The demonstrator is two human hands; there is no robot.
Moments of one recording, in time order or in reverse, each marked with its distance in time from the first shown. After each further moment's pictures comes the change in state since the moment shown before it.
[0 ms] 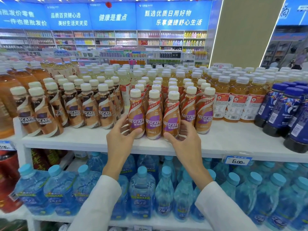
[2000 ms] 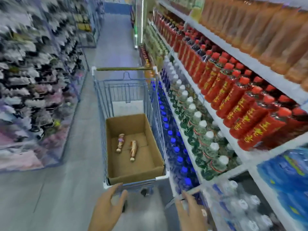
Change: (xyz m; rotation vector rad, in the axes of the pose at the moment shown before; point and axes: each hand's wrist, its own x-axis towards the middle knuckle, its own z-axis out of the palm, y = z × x) left_hand -0.525 -0.097 -0.472 0.495 1.061 -1.028; right_hand -0.485 -0.078 0.288 -0.165 -1.583 0.076
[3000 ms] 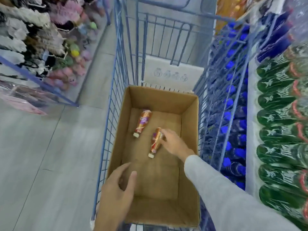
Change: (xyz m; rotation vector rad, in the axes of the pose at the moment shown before) left_hand 0.280 -0.013 0.072 -0.229 0.174 -0.513; right_hand 0.519 -0.107 0.288 -0.755 -0.744 -0.397
